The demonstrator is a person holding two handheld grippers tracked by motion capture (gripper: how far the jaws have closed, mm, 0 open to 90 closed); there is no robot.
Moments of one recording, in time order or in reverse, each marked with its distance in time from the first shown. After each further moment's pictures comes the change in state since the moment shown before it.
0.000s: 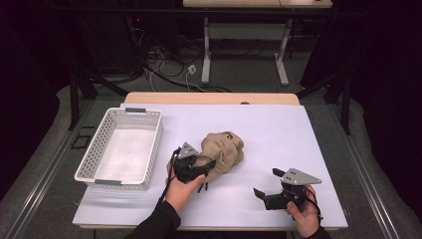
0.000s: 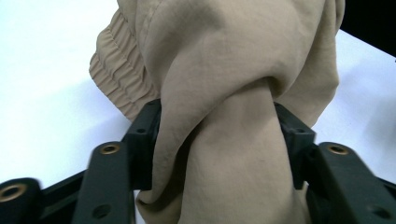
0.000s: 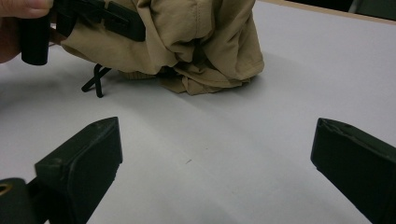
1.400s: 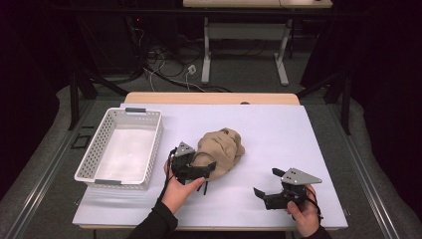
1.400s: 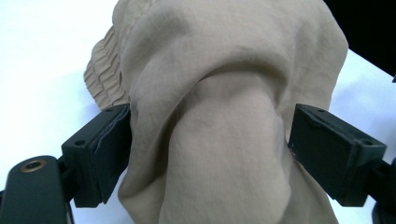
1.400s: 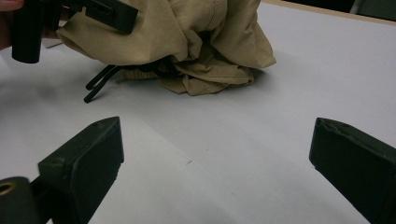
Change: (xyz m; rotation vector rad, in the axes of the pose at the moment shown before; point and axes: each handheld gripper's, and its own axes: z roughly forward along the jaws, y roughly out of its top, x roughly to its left) left arm 0.001 0.003 -0.008 -0.007 0.020 -0.089; right arm -0.001 0.001 0.000 0.001 0.005 0.001
